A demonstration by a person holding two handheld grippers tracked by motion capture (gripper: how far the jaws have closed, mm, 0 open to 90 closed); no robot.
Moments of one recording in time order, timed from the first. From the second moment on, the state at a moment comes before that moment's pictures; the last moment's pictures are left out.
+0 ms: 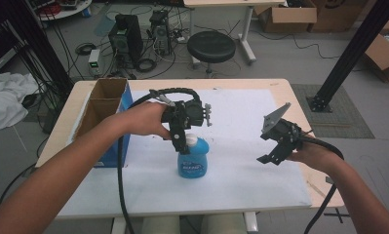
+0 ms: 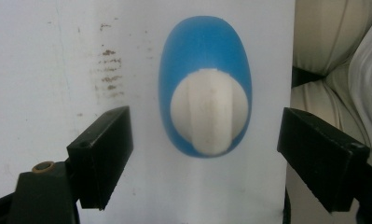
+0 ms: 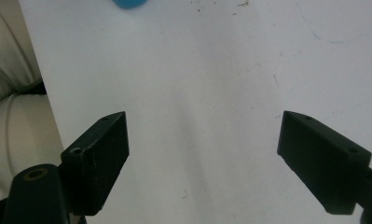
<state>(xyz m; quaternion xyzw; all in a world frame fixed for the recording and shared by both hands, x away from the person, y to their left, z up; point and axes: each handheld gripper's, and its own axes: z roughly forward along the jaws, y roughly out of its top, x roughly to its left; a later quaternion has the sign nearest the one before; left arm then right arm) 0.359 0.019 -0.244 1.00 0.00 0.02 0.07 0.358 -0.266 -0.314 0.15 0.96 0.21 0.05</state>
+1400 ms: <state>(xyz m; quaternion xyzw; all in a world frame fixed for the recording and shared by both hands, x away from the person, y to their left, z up) 0.364 -0.005 -0.287 1.00 -0.01 0.01 0.03 0.359 -0.268 -0.316 0.15 0.96 0.22 0.05</state>
